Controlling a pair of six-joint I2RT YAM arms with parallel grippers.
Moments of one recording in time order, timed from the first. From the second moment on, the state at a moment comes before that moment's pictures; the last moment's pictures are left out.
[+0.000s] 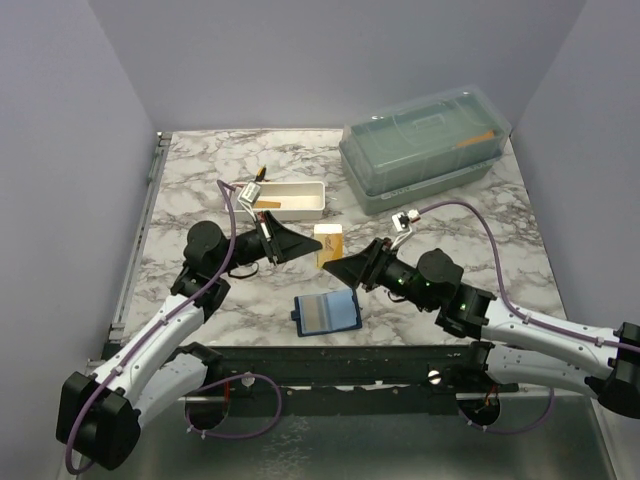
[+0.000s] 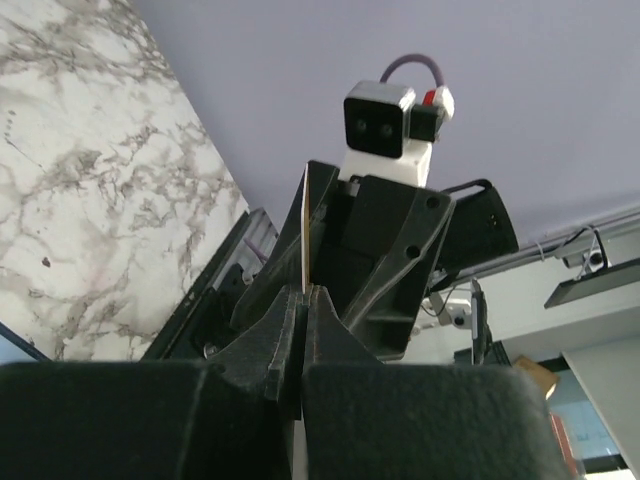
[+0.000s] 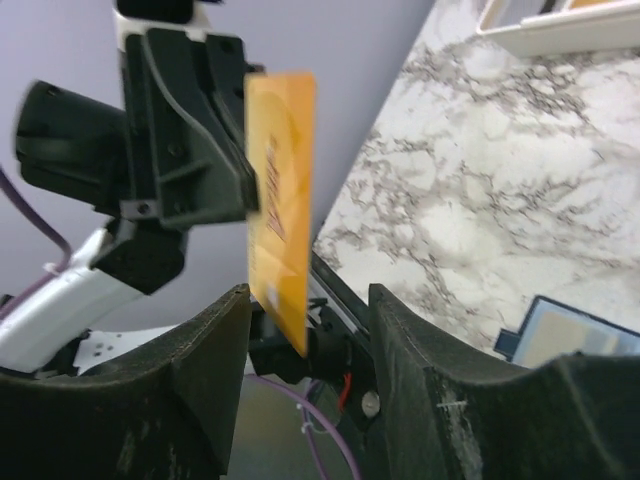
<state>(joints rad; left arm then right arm) -0.42 0.89 0.58 0.44 0.75 -1.19 1.06 0.94 0.62 0.26 0.10 0.92</state>
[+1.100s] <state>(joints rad) -0.46 1.03 0.61 -0.06 0.55 -1.03 1.06 0.73 0.50 -0.04 0.24 0.99</state>
